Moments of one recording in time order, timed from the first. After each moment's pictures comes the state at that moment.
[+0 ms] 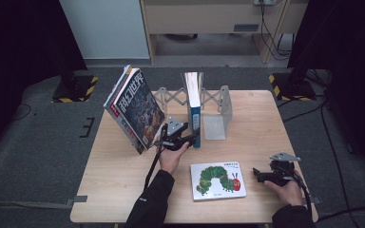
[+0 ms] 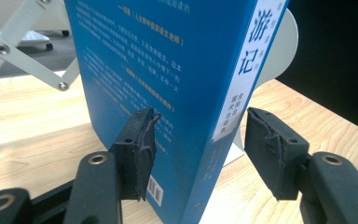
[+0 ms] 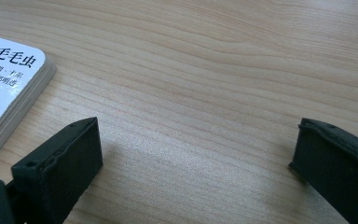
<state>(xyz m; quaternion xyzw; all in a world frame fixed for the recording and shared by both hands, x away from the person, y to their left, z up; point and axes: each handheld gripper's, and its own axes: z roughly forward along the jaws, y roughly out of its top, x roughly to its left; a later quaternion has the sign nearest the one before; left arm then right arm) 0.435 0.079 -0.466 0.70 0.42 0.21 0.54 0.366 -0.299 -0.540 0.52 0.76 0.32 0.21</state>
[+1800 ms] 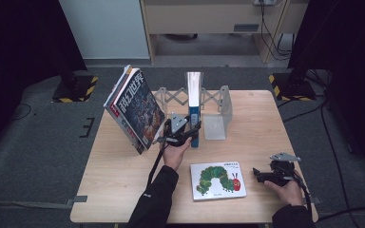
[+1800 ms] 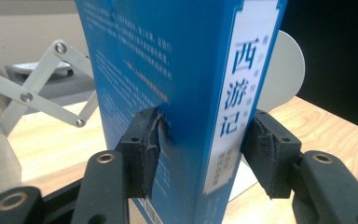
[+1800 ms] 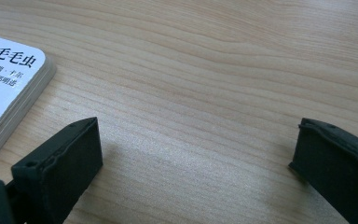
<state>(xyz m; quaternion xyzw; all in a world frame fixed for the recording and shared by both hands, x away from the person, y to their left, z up) 0.442 0.068 -0.455 0.70 0.40 0.26 0.54 0.366 -0.299 -0.540 0.52 0.76 0.32 0.21</state>
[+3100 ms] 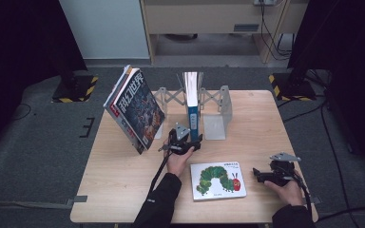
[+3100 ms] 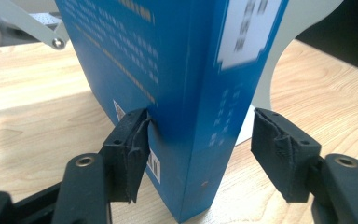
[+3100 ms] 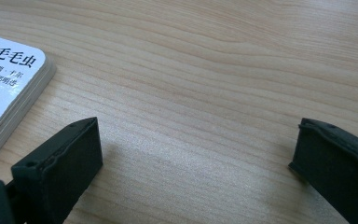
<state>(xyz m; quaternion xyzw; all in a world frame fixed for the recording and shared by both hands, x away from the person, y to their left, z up) 0.445 0.058 -0.510 0.72 0.44 0.23 0.49 0.366 -0.299 -0.540 0.52 0.76 0.32 0.21</state>
